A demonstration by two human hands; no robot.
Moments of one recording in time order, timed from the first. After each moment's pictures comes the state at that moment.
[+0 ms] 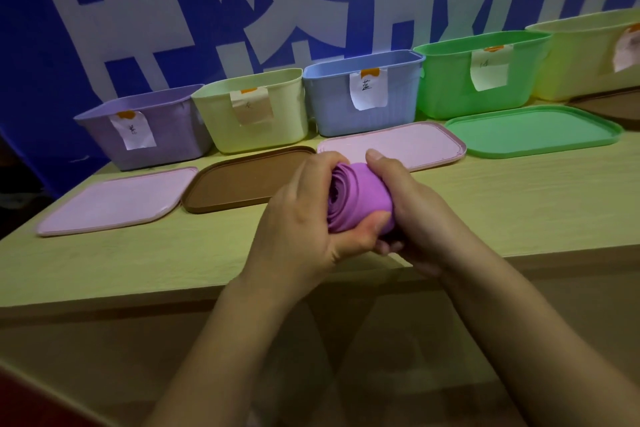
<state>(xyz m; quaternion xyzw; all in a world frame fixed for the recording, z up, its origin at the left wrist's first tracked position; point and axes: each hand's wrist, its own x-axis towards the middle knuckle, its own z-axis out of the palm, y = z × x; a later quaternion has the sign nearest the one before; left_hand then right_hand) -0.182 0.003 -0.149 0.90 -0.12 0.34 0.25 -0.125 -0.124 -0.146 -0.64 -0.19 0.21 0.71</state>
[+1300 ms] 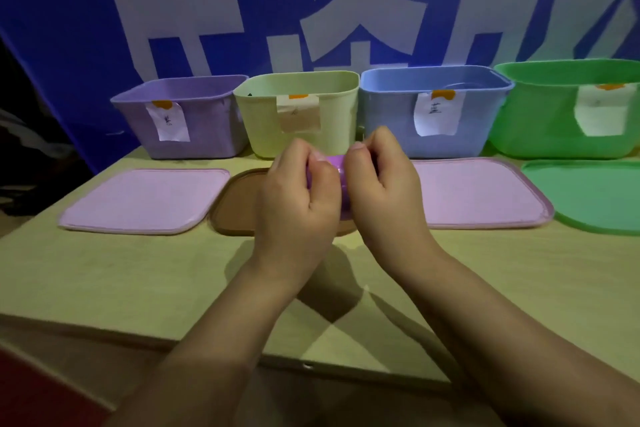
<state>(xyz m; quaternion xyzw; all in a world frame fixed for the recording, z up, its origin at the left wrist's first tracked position) -0.106 0.069 -0.131 0.79 0.06 0.51 0.33 -0.058 -0.014 -0.122 -0.67 -0.31 -0.11 0.67</state>
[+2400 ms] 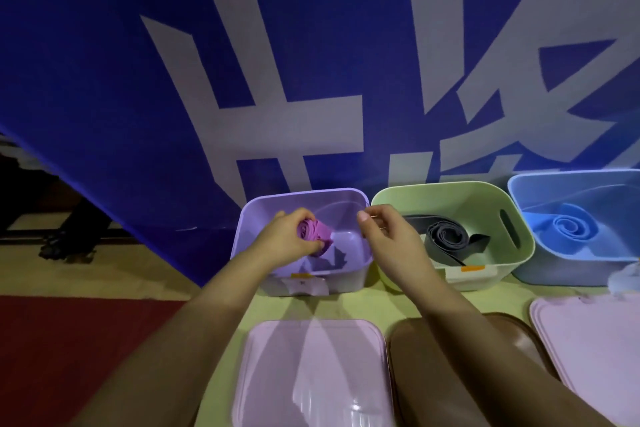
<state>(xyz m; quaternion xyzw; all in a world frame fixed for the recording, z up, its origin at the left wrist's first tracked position) 0.053 0.506 -0.017 0.95 0.17 -0.06 0.27 0.078 0.303 0.013 -0.80 -0.12 0.12 0.58</state>
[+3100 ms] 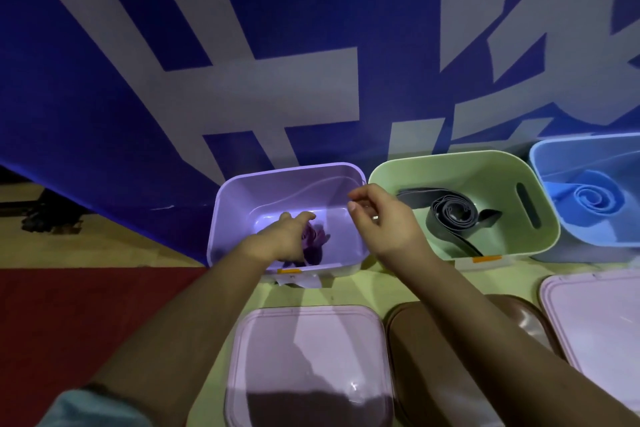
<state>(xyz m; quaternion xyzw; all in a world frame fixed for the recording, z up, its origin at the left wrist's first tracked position) 0.091 0.511 -0.074 0.92 0.14 -0.33 0.14 0.115 0.317 -0.018 -0.84 -0.19 0.10 0.50</state>
